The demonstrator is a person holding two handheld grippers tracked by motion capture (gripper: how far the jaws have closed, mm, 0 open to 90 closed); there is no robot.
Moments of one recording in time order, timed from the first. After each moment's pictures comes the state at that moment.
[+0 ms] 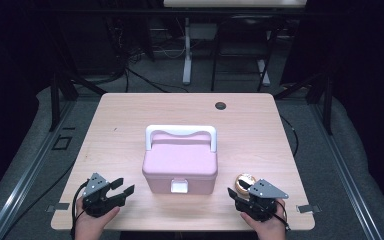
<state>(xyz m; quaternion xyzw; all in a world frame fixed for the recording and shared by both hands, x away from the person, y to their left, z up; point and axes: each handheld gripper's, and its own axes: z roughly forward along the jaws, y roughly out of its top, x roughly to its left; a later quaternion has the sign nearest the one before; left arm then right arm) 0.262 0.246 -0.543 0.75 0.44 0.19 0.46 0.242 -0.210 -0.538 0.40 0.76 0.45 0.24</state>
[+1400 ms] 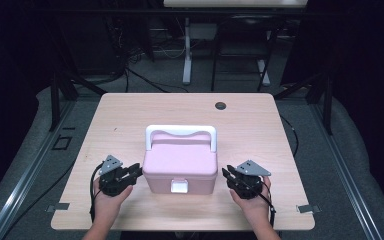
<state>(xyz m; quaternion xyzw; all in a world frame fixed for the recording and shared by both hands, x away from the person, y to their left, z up) 0.311 0.213 -0.540 0.74 0.45 0.17 0.48 0.295 -0.183 -0.537 0.45 0.74 0.44 0.25</state>
